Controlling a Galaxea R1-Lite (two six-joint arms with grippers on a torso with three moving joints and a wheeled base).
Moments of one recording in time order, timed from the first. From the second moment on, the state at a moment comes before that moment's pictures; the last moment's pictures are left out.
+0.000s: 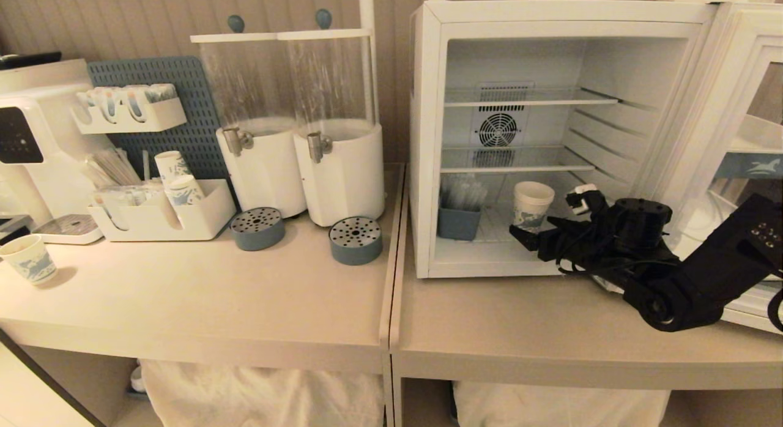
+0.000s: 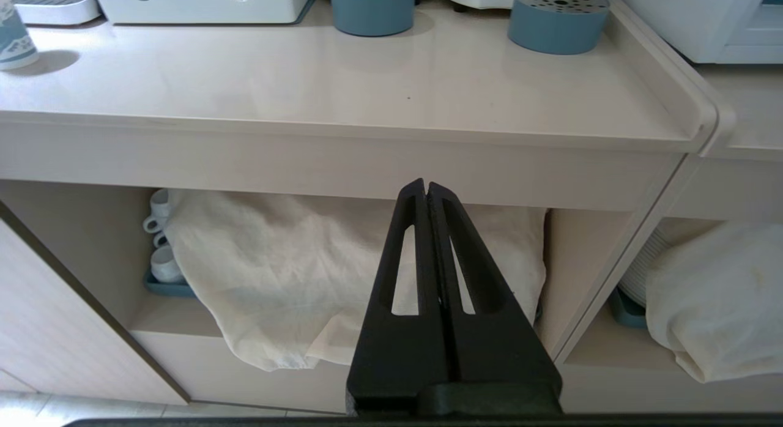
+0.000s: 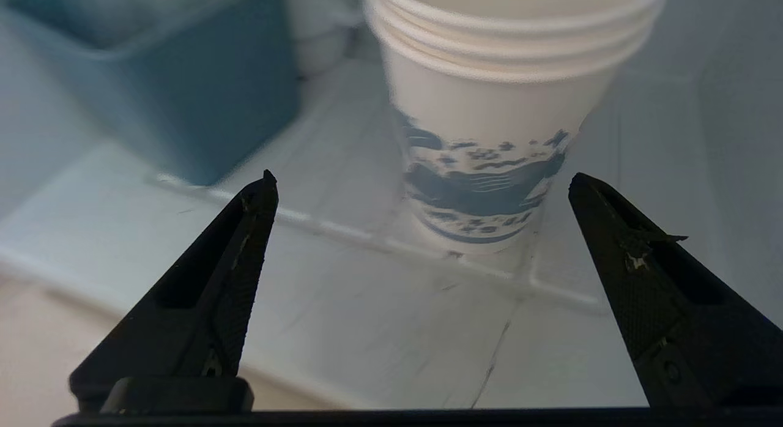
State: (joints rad) left arm 0.01 0.00 -0.03 0.05 0.00 -0.02; right arm 0.11 2.20 -0.89 -1.13 0.24 -0.05
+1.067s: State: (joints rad) left arm 0.01 0.00 -0.02 0.05 0.00 -0.02; right arm 0.09 2.29 -1.09 -0.99 0.15 -0.08
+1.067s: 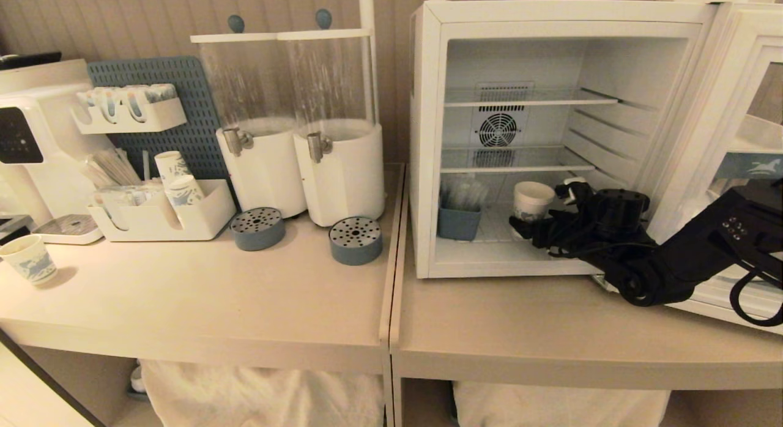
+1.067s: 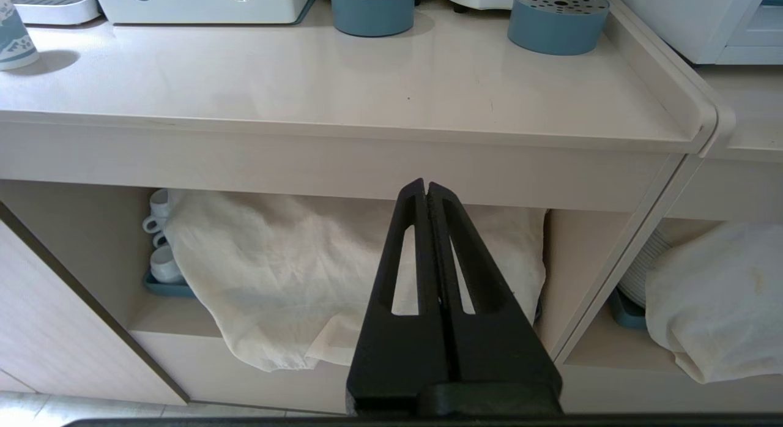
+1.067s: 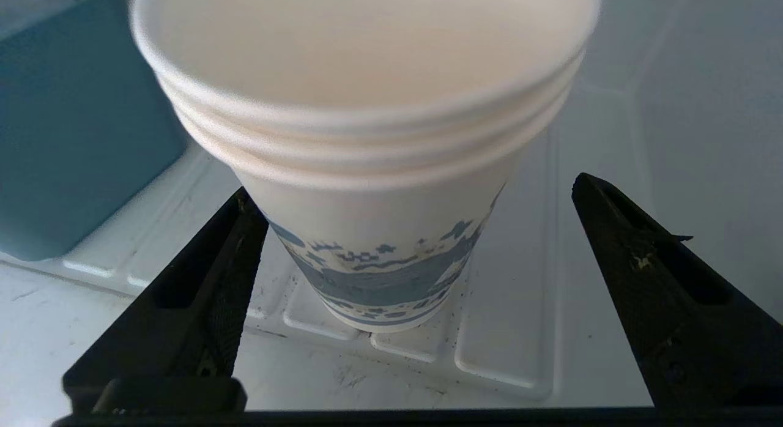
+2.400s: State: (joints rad) left arm 0.01 0.00 -0.02 0.05 0.00 -0.02; right arm 0.11 2.11 -0.94 -0.93 0.13 -0.08
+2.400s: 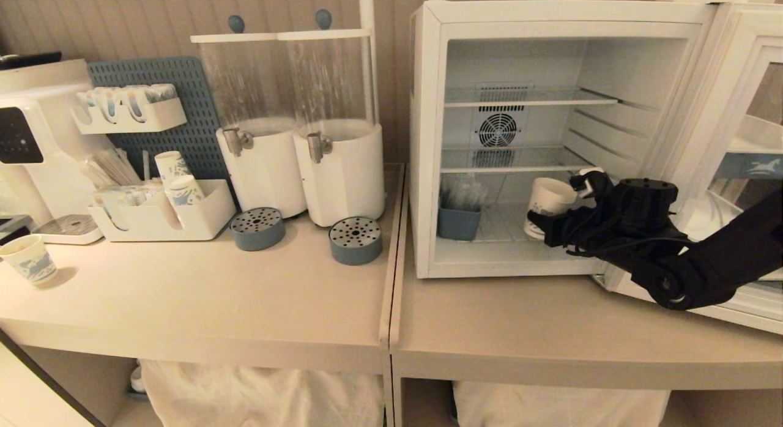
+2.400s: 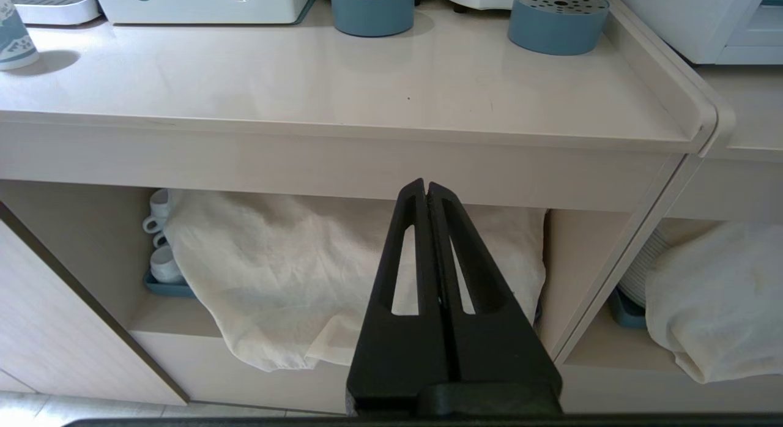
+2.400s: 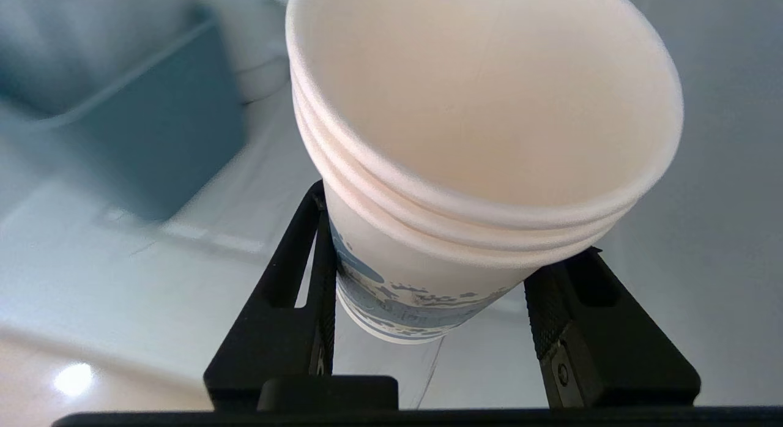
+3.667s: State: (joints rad) left arm 0.01 0.00 -0.02 0.05 0.00 -0.02; right arm 0.13 1.16 -0.39 -0.66 0.12 -0.09
